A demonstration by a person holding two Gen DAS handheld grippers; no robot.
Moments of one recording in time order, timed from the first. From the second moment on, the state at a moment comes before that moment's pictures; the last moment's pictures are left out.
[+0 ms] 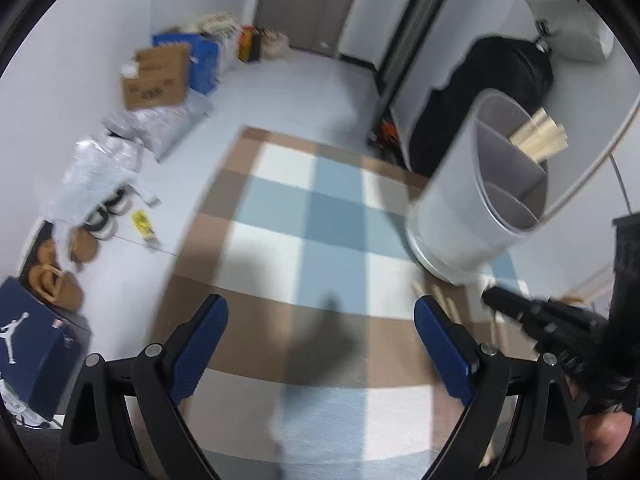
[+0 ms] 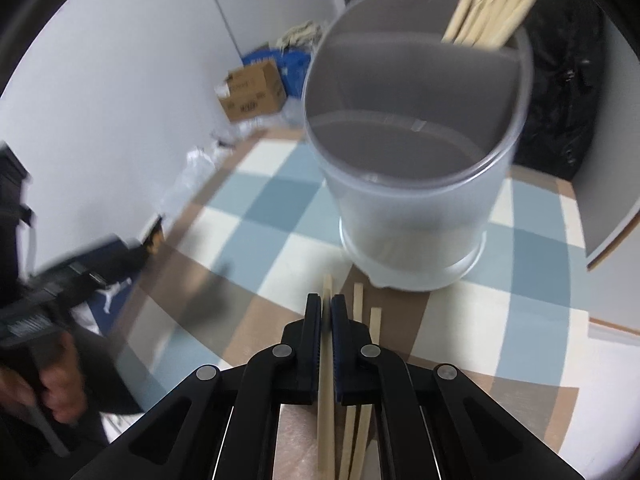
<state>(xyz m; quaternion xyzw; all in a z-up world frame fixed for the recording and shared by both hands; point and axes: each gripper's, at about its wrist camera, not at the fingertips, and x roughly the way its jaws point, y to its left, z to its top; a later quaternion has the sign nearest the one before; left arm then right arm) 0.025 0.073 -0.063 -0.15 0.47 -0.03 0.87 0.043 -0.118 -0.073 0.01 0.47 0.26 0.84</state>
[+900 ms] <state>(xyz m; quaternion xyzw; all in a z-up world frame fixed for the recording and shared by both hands) 0.067 -0.008 -0.096 -0.14 0.60 0.08 0.79 0.015 -0.220 0.008 0.14 0.33 0.25 0.90</state>
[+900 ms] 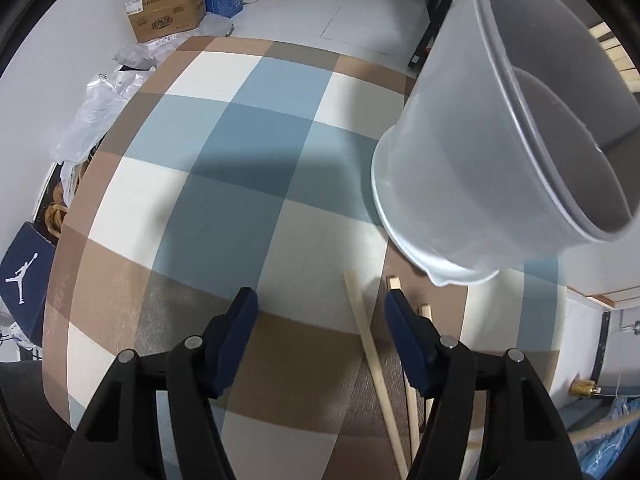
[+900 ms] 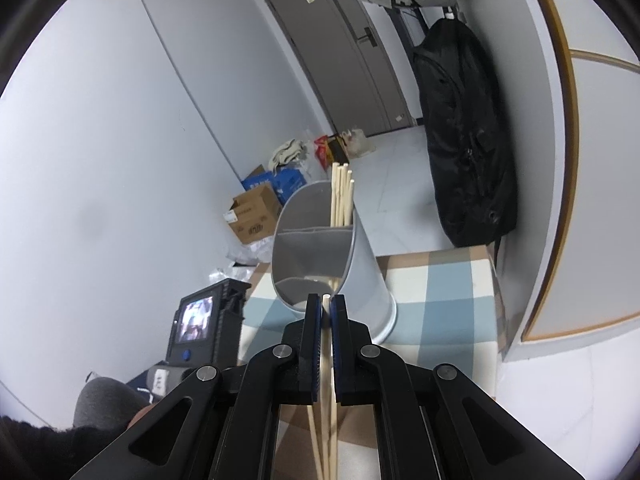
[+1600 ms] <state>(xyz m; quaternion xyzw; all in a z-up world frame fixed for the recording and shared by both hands) 0.057 0.001 -0.068 -0.16 0.52 0.06 0.84 0.014 -0.231 0.008 0.15 0.32 0.24 0.90</state>
